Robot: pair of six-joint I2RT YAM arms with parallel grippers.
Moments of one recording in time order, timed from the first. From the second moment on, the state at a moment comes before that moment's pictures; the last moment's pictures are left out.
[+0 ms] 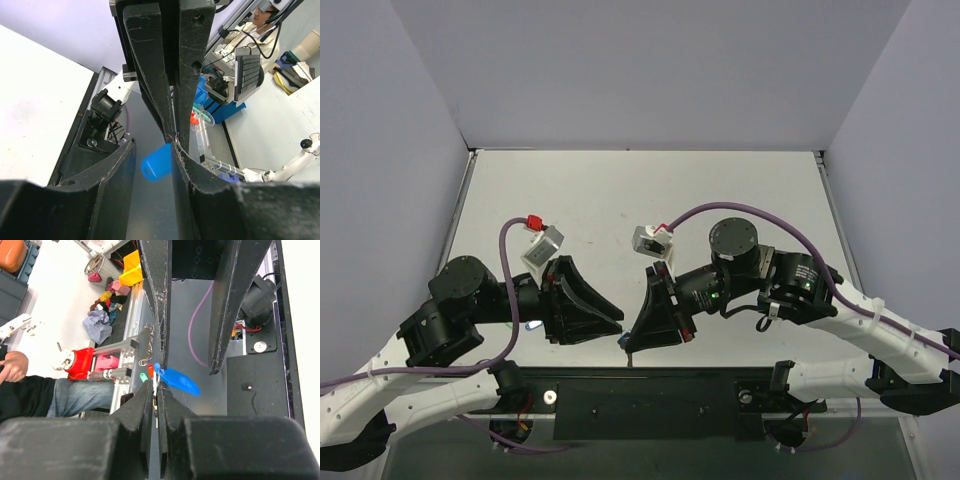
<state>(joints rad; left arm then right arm) -1.02 0.71 1.09 -0.31 0.51 -0.68 1.17 1.14 1.44 -0.57 -0.69 0.47</state>
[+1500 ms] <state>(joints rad) -1.06 0.71 1.08 -0.28 0.54 -0.69 1.17 1.17 1.46 -0.60 -0.68 0.47</state>
